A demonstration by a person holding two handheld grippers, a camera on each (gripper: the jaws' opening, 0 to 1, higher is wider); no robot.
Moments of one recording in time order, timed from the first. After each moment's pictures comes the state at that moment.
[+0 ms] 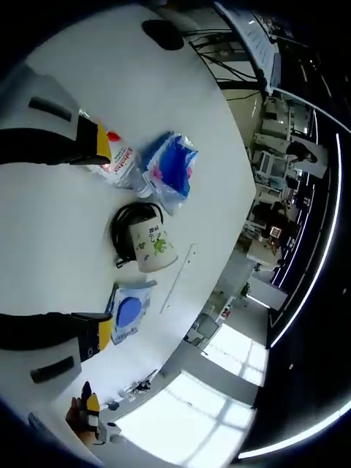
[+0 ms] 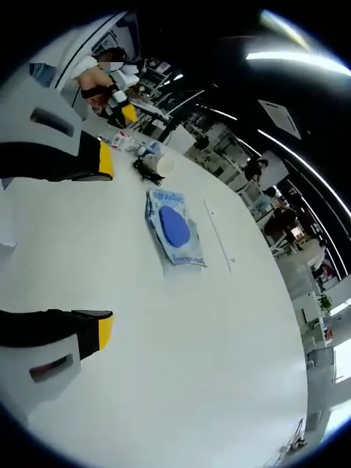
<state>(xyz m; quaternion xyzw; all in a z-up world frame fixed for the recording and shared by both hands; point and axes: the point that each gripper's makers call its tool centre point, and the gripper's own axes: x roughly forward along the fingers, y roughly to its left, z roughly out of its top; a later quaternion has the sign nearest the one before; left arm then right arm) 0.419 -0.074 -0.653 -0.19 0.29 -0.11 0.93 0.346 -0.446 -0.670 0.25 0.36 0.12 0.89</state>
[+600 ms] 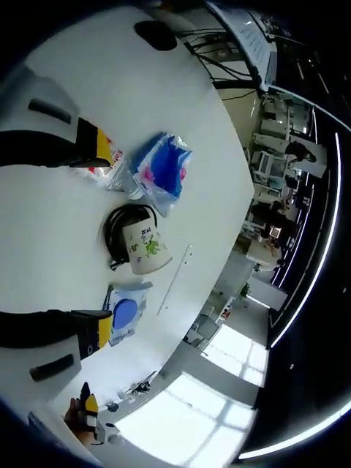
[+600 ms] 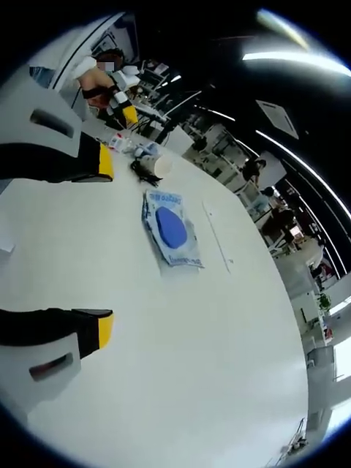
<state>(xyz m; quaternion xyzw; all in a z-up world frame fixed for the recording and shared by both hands) 0.424 -0.056 -0.654 -0.18 0.29 -0.11 0.93 0.352 -0.440 -0.668 0.25 0.37 0.14 0.89</state>
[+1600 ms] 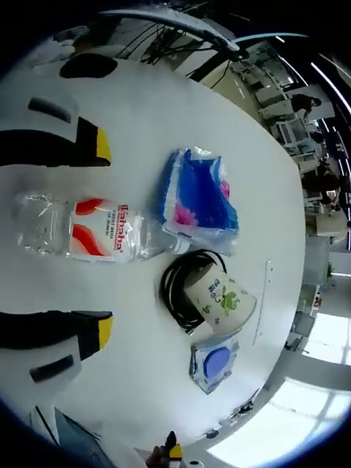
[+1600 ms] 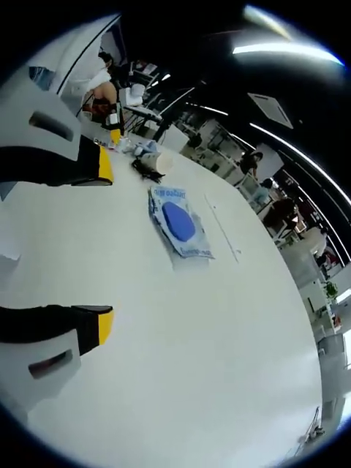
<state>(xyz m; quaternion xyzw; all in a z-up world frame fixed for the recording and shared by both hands) 0.437 -0.008 -0.724 0.05 0.47 -0.14 0.87 0.335 -0.445 -0.680 0.28 0.38 0.11 0.87</state>
